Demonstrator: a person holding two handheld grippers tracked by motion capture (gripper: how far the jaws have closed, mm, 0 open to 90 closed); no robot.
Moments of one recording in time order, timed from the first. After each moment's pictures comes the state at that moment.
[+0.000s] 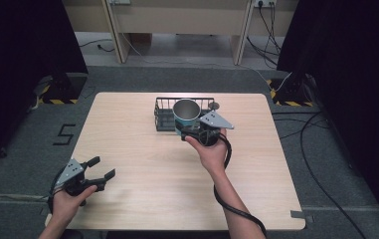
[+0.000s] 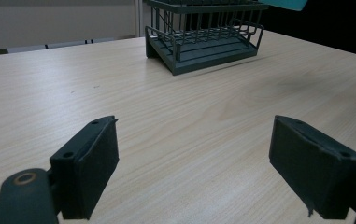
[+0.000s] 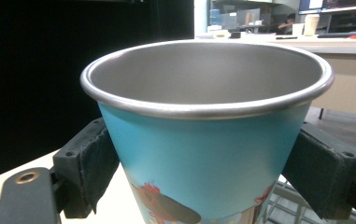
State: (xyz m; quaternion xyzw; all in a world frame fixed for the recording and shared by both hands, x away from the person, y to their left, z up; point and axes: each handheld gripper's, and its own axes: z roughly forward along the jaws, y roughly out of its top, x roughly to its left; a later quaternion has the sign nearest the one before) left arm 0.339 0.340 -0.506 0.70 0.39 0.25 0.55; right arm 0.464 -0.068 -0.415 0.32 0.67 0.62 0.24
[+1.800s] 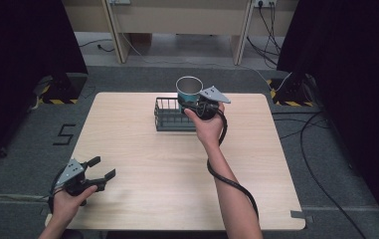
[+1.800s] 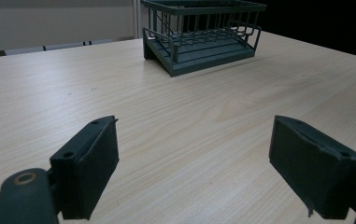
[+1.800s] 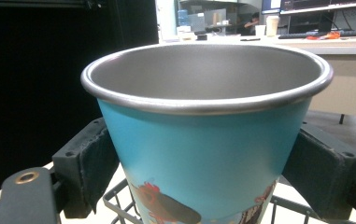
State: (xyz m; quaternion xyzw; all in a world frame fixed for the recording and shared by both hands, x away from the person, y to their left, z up) left arm 0.339 0.339 -0.505 0.70 0.39 0.25 0.55; right arm 0.534 -0.061 -0.390 0.37 0.65 0.60 0.27
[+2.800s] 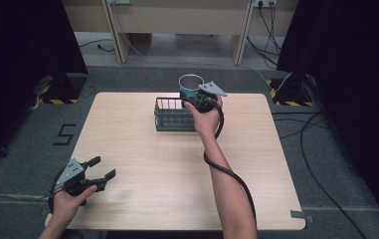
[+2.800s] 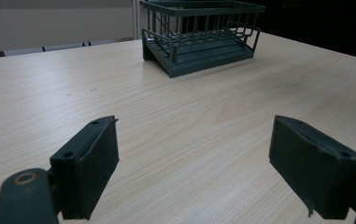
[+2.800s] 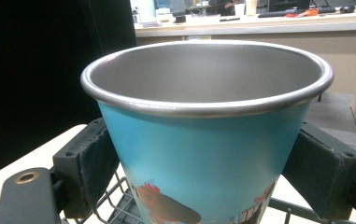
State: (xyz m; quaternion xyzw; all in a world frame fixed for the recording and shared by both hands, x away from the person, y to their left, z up) left arm 0.339 0.339 -0.505 0.69 0.38 0.25 0.56; right arm 0.571 -0.058 -0.404 0.42 0.65 0.57 0.28
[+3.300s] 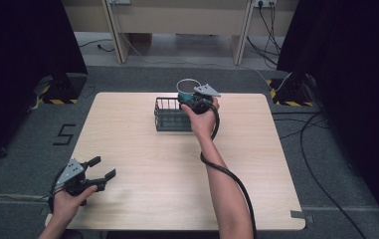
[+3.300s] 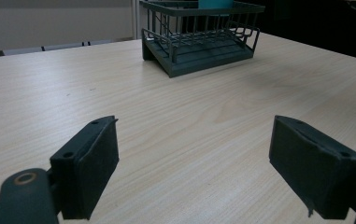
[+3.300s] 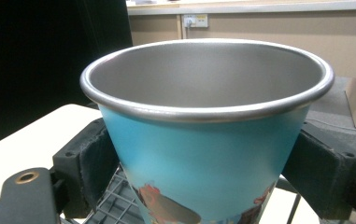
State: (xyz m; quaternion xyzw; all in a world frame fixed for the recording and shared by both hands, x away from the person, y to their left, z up) left arm 0.339 0.339 -0.505 0.69 0.39 0.25 0.56; right arm 0.581 -0.048 -0.423 0.43 0.67 0.54 0.27
